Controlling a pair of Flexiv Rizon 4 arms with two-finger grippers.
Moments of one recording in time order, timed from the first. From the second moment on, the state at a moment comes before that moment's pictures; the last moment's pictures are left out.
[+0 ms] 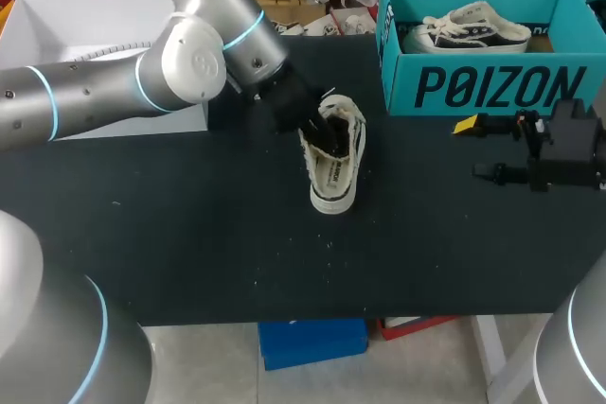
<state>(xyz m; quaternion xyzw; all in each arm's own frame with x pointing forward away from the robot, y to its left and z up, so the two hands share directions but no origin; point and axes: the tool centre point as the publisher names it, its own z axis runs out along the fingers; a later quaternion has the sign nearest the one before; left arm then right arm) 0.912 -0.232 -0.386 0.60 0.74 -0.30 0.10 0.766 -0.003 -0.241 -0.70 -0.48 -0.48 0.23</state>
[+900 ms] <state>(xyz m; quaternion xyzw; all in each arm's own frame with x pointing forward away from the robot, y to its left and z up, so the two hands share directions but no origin) 0.941 -0.242 -0.360 0.64 0.69 -0.27 0.21 0.766 -0.003 -0.241 -0.70 -0.48 -0.48 0.23</state>
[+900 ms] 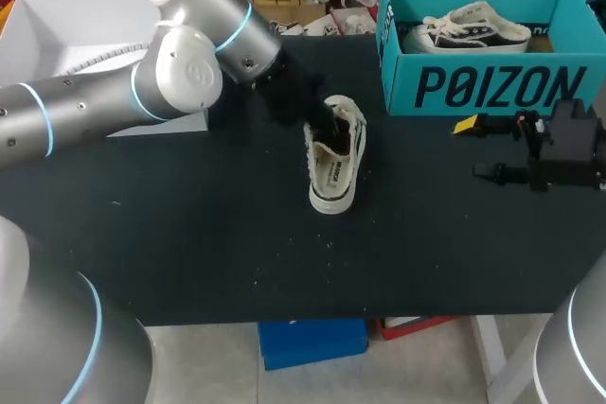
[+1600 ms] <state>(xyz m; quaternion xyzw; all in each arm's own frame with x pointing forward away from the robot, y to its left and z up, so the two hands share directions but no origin) 0.938 -0.280 -0.388 0.68 0.66 -0.25 0.20 0.766 -0.003 -0.241 -0.70 -0.48 -0.48 0.23</state>
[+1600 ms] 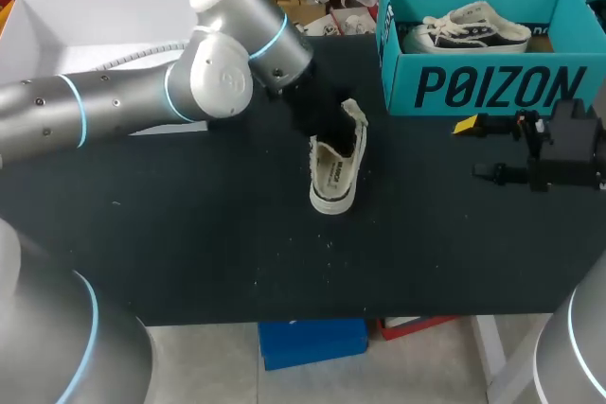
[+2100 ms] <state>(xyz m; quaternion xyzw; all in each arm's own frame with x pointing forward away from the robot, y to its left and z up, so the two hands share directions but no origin) 0.932 -0.273 -0.366 0.69 0.65 -0.26 0.17 0.766 -0.003 -0.241 -0.70 -0.48 -0.48 0.23</state>
